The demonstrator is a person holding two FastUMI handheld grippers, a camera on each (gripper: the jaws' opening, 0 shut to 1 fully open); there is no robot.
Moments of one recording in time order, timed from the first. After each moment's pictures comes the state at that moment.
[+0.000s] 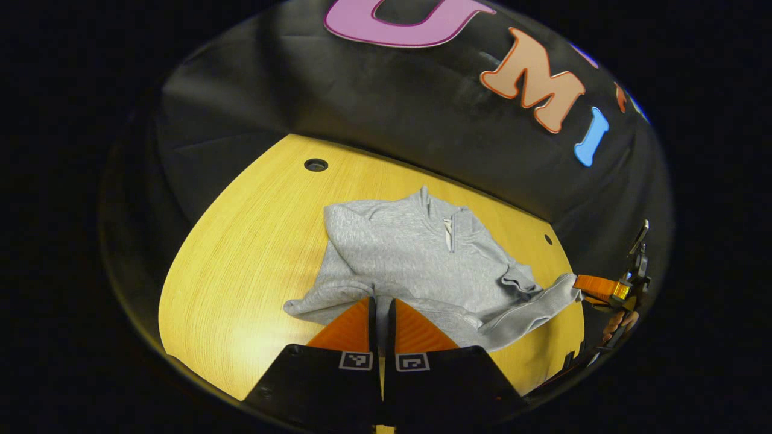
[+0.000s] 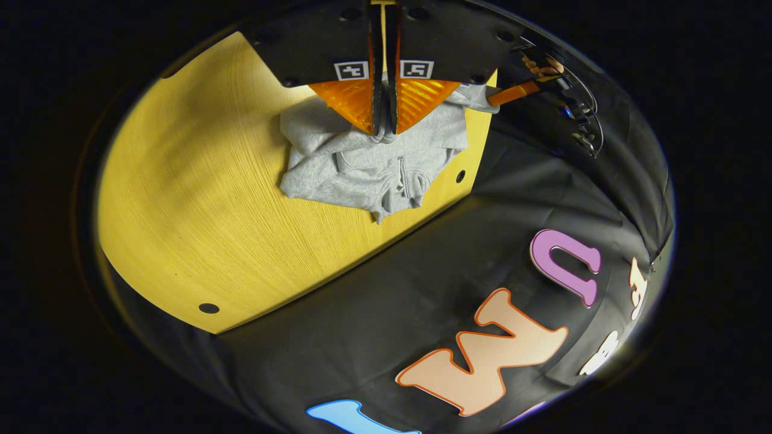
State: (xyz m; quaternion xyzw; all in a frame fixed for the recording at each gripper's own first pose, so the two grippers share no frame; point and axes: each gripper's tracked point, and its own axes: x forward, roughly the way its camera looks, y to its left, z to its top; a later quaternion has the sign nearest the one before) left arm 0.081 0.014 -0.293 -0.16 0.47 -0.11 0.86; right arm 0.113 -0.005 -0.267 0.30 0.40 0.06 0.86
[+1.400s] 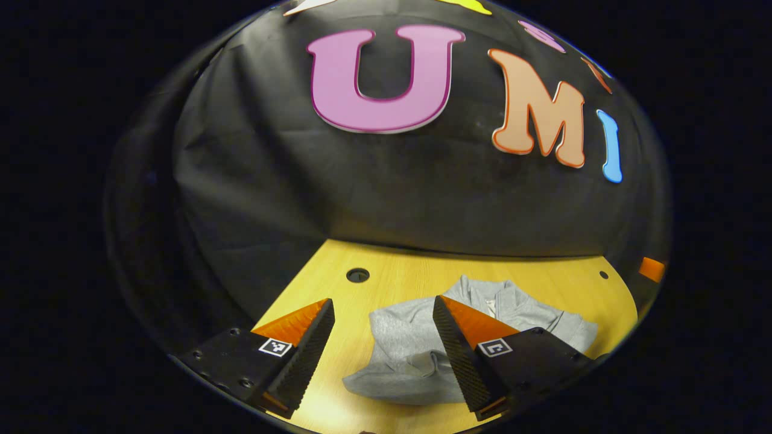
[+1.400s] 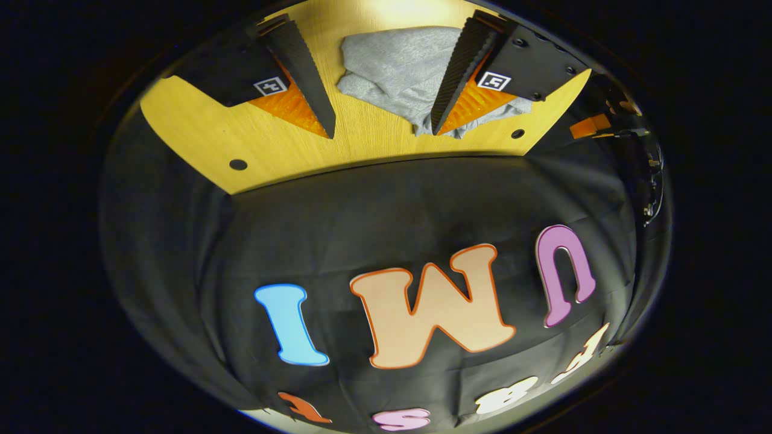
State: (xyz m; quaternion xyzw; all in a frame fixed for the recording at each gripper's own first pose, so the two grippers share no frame) left arm 0.172 0.057 -0.174 -0.02 0.24 -0.01 0.97; right arm 0.140 -0.041 -0.148 0.06 0.17 -0.01 0.98
